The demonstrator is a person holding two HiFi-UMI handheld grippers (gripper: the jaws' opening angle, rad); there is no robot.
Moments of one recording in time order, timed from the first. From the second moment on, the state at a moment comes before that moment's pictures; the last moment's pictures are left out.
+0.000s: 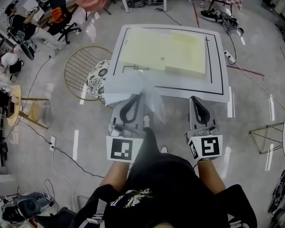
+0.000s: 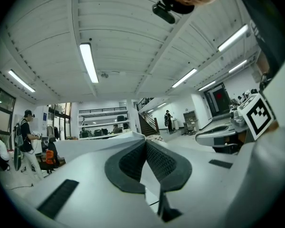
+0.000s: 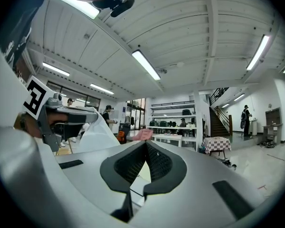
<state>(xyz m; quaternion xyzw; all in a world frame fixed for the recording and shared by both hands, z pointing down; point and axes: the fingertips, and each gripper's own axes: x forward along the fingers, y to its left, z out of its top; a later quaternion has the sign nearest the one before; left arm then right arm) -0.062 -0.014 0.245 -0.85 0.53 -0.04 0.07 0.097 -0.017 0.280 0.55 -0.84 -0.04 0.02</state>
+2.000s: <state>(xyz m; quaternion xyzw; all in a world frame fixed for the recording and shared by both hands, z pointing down) -0.099 -0.302 0.260 -0.92 0.39 -0.05 0.05 0.048 -0.268 0.279 0.64 -0.77 -0.03 0.04</state>
